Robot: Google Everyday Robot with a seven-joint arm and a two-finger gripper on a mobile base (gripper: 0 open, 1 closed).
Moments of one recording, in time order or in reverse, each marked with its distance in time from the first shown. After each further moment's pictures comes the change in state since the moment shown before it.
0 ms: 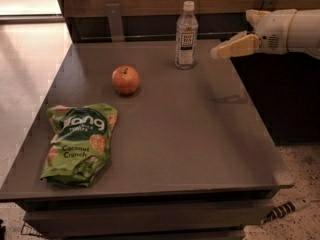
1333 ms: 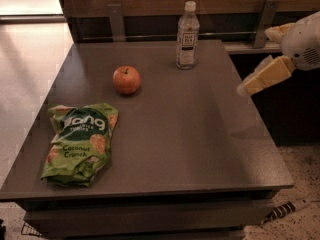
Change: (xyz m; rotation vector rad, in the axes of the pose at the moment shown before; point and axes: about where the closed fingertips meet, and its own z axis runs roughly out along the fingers) arm 0.029 0.075 -0.087 -0.067 0.414 -0.118
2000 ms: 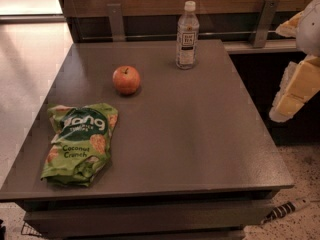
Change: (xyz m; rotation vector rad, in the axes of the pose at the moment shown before) arm -0.001 0.064 -0.073 -0.067 0.460 -0.226
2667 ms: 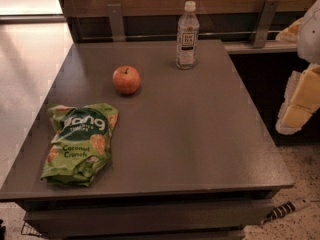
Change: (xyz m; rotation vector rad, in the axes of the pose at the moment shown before) arm 0.002 0.023 -0.006 -0.035 0.065 -0.034
